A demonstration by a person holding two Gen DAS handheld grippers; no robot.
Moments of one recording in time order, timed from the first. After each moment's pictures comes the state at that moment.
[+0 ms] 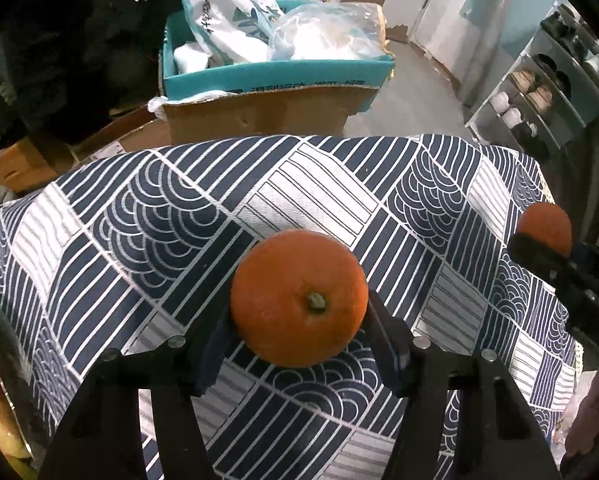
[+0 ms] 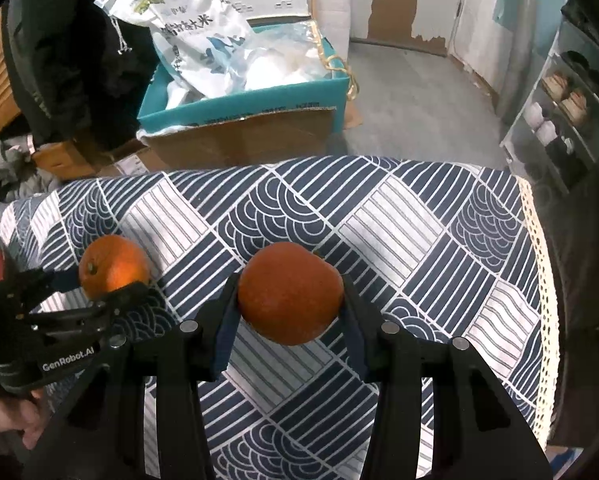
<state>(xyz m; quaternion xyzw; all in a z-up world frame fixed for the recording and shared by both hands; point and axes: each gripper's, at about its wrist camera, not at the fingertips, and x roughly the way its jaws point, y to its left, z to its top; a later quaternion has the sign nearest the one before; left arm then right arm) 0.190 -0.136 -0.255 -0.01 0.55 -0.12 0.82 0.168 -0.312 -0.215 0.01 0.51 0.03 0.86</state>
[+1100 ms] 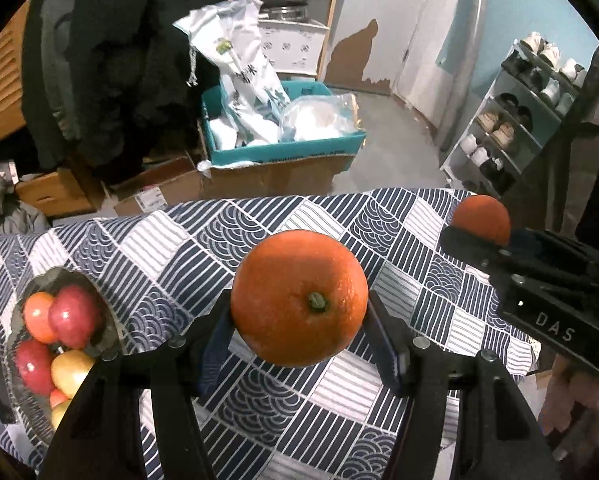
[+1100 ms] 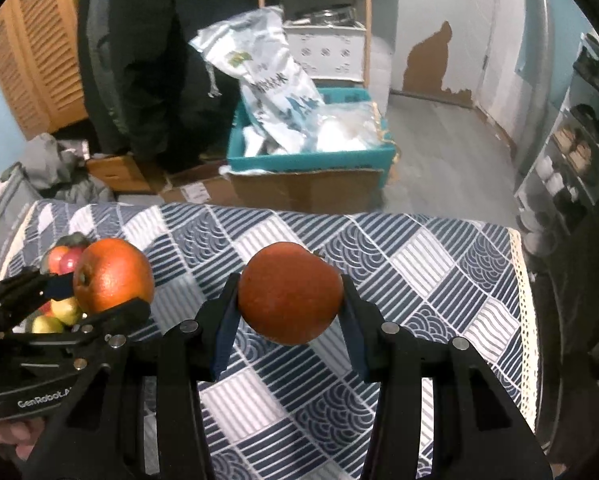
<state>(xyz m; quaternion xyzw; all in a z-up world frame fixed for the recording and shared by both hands) 0.095 -0.077 -0.126 -0.02 0.47 -0.13 0.87 0.101 -0.241 -0.113 -0.01 0.44 0.10 0.89</state>
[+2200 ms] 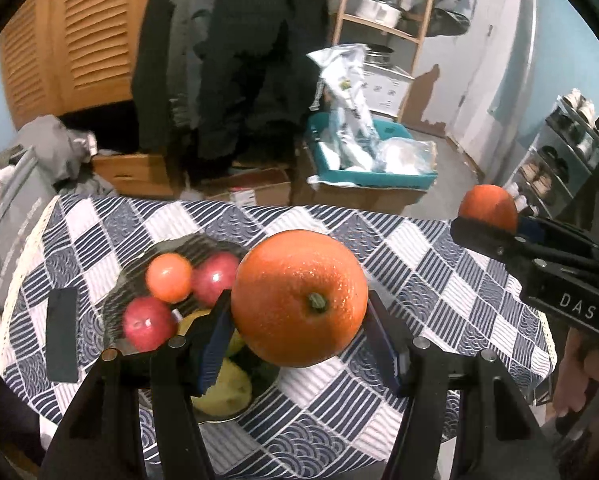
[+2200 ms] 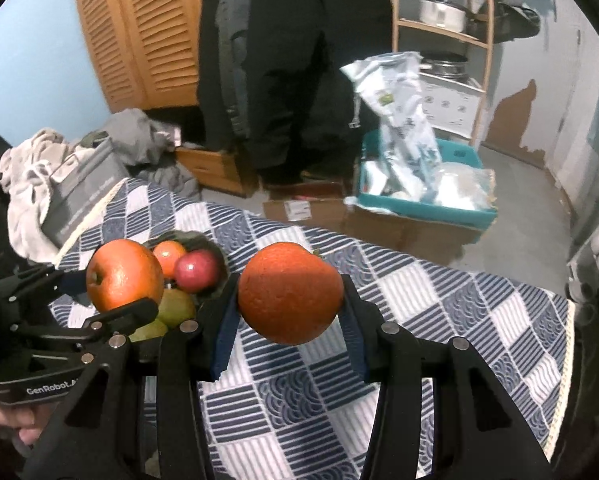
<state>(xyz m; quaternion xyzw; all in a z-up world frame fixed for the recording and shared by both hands) 0.028 0.073 -0.096 -0.07 0.43 -0.03 0.90 0.074 -0.101 -0.074 -0.05 0.41 0.23 0.88</state>
